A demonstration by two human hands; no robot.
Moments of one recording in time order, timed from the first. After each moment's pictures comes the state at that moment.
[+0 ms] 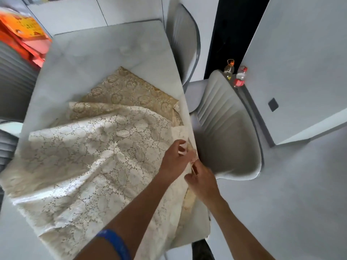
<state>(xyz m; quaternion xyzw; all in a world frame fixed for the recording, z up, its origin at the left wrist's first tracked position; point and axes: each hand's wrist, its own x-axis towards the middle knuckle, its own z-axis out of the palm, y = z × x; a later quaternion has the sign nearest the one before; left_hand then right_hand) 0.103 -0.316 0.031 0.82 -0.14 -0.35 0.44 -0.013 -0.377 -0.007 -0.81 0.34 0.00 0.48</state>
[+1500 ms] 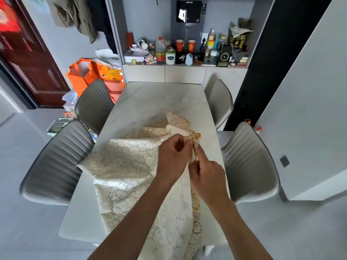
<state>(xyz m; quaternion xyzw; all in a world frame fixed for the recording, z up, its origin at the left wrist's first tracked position) 0.081 -0.090 0.262 0.74 -0.19 -0.05 0.65 -0.002 -0.175 0.233 -0.92 0.12 -0.28 0.25</state>
